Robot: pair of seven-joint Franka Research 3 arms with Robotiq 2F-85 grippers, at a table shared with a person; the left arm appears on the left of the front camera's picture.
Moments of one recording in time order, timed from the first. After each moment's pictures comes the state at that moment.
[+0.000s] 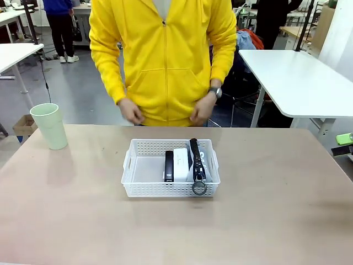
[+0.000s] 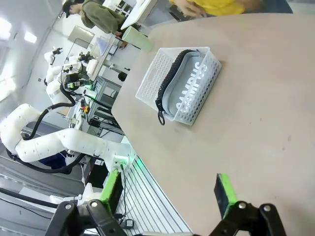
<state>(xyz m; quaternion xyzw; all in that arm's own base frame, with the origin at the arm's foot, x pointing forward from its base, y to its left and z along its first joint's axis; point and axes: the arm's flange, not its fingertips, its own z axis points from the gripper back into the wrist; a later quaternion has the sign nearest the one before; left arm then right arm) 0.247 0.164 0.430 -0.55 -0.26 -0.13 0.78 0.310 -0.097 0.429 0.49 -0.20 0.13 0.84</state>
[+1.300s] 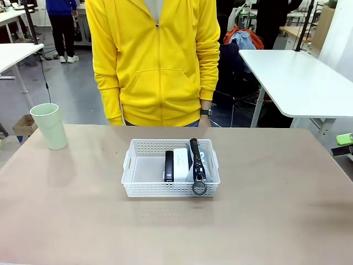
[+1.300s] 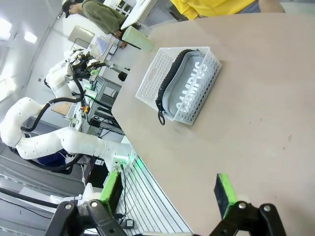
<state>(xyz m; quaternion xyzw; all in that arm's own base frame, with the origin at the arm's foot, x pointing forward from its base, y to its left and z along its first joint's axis) 0.327 0.176 0.415 -0.24 -0.37 -0.26 0.86 0.310 -0.097 0.429 0.49 -0.20 0.13 0.84</state>
